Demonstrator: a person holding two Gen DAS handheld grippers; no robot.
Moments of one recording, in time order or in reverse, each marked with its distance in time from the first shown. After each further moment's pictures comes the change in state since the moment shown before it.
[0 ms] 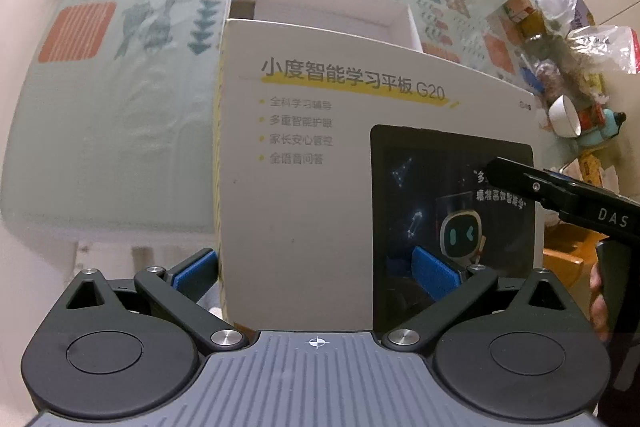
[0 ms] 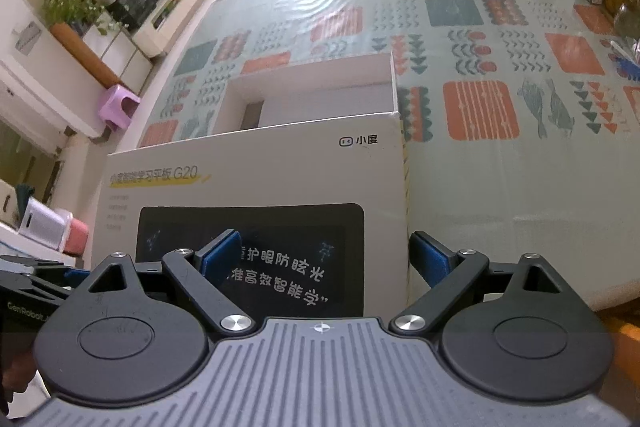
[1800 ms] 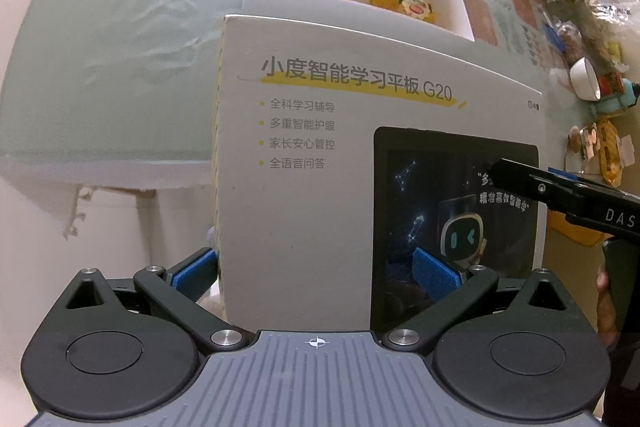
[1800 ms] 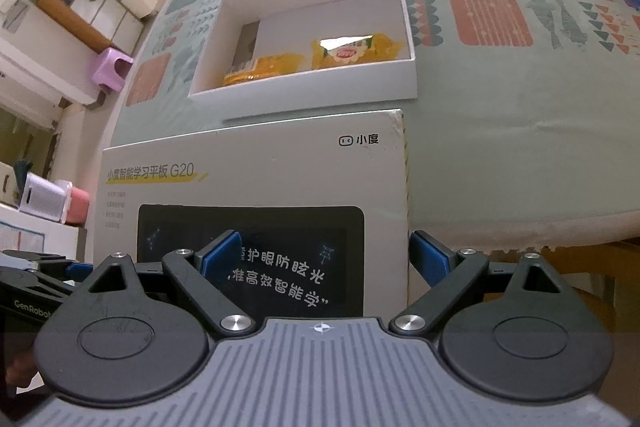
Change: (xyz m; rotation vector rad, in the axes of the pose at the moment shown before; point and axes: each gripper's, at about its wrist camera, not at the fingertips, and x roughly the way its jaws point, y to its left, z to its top) left arm 0.034 0.029 -0.024 -0.045 0.130 0.021; right arm 0.025 0.009 -0.048 0.055 0.139 -0.013
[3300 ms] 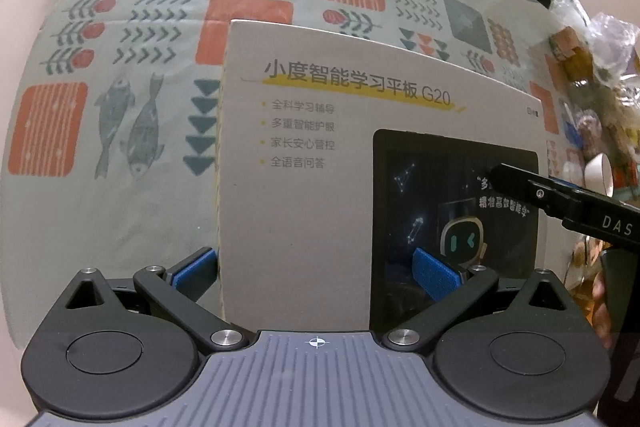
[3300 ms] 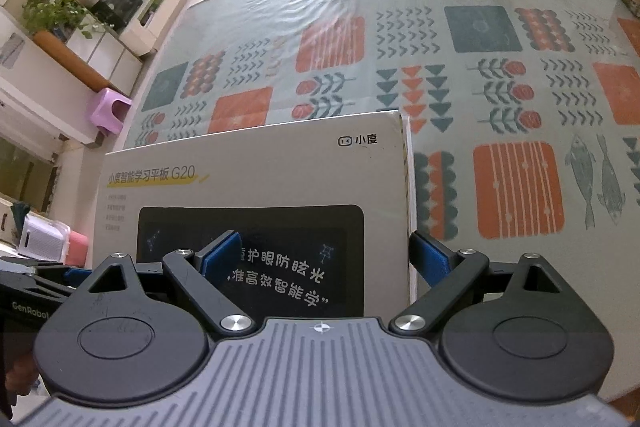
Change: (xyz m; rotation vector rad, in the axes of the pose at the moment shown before) left arm 0.001 -0.011 0.196 -0.073 -0.083 0.050; right arm 0.054 -0.019 0.200 -0.015 -0.075 0.020
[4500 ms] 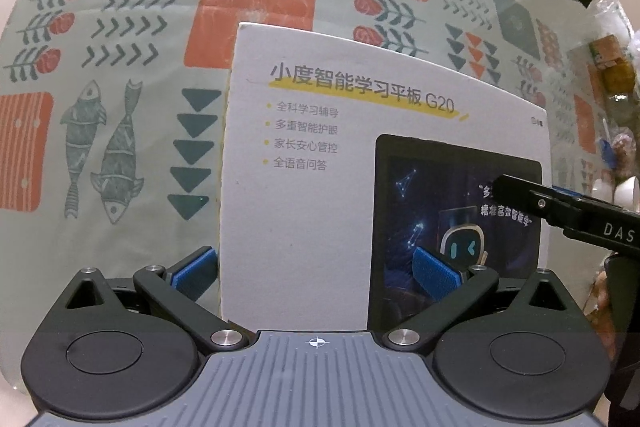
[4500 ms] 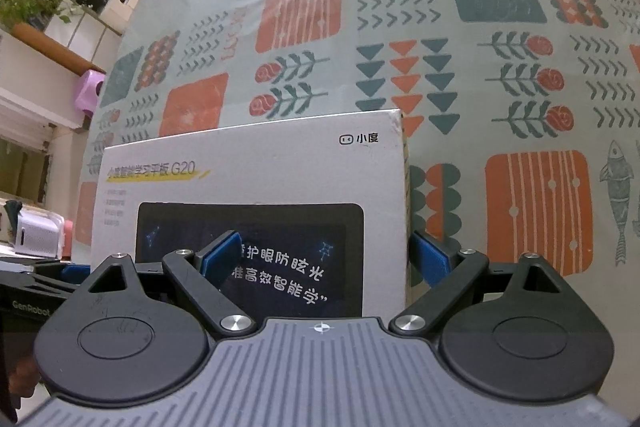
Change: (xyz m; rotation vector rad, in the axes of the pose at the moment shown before) left arm 0.068 0.013 0.053 -0.083 0.082 0.044; right arm 0.083 -0.029 0.034 0.034 0.137 -0.009
